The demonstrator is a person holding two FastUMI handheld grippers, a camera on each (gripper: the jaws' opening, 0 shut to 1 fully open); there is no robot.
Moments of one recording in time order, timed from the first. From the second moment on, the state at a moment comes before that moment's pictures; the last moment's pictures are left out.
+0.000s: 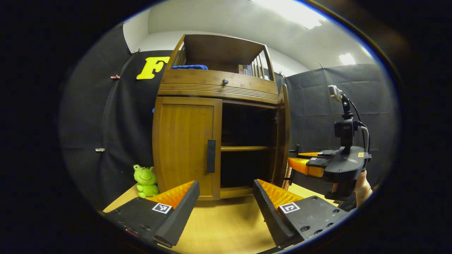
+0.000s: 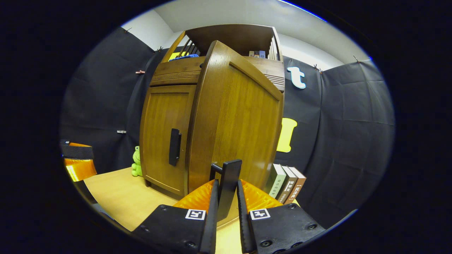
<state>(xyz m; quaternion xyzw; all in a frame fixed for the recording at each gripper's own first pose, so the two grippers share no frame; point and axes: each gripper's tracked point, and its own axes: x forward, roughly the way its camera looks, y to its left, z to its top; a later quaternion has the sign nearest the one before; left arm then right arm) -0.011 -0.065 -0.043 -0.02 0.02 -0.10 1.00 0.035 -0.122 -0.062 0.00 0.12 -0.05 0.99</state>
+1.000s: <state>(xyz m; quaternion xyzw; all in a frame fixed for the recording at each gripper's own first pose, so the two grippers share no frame) 0.048 -0.105 -0.049 0.00 0.02 -0.10 0.99 -0.055 -0.263 -0.080 0.00 0.12 -0.18 0.98</state>
